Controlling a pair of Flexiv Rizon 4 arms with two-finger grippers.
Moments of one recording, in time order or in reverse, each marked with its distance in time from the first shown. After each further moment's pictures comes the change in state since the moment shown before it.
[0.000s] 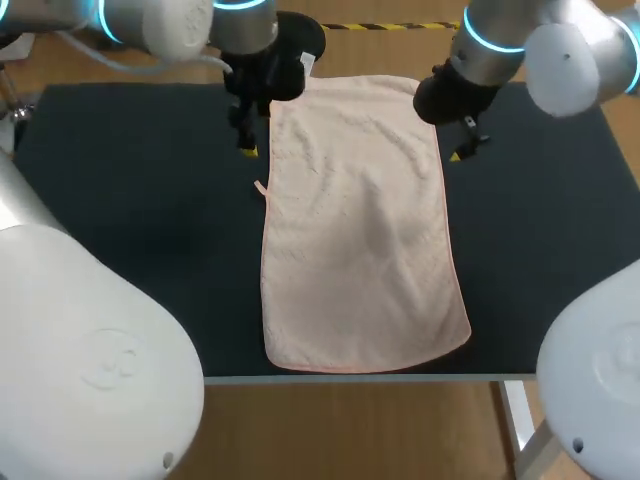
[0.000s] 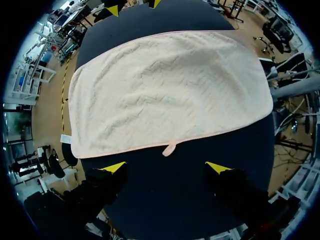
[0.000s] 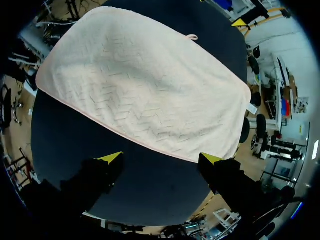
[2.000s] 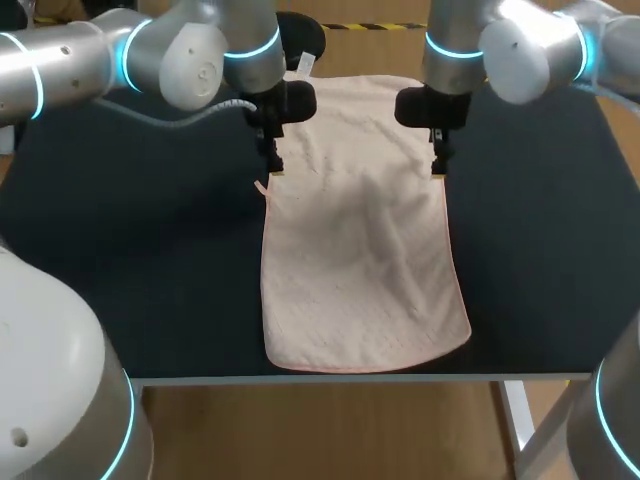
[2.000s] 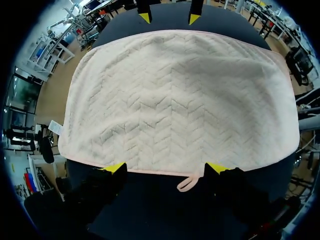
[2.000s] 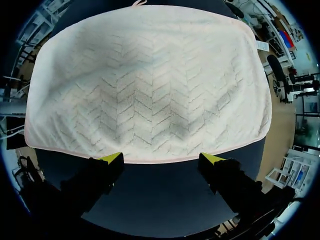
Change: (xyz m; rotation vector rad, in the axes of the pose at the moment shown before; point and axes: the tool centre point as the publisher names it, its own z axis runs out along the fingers) left arm -0.029 -0.023 0.090 0.130 -0.018 -0.217; right arm -0.003 -0.009 0.090 0.055 0.195 0.448
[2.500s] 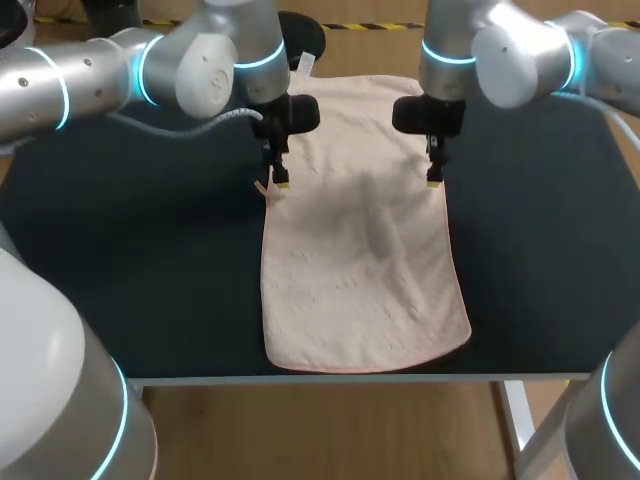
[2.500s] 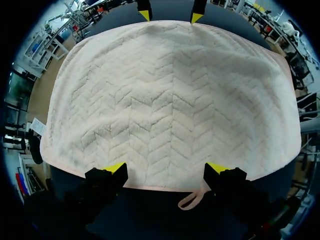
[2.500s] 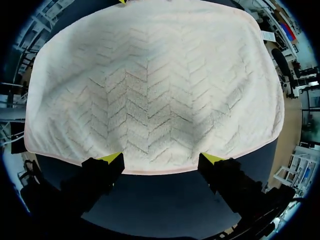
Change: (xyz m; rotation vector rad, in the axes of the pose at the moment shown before) left arm 0.002 -0.002 0.040 0.013 0.083 -0.016; right arm -0.001 0.002 0.026 -0.005 0.064 0.029
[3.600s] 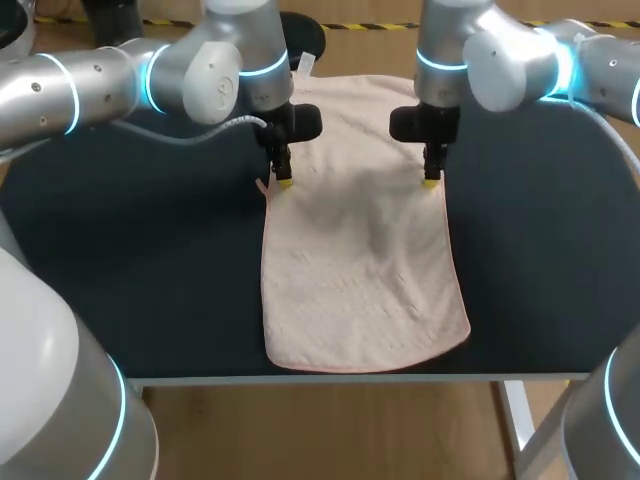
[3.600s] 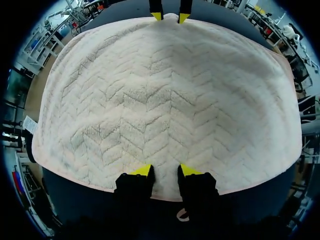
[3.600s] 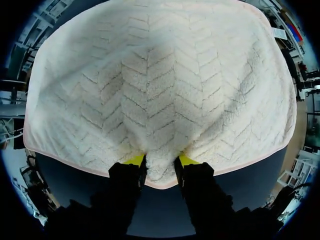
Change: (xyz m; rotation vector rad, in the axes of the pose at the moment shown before) left arm 0.003 -0.002 0.014 0.003 0.024 -0.022; right arm 0.002 0.001 0.022 0.016 0.052 -0.025
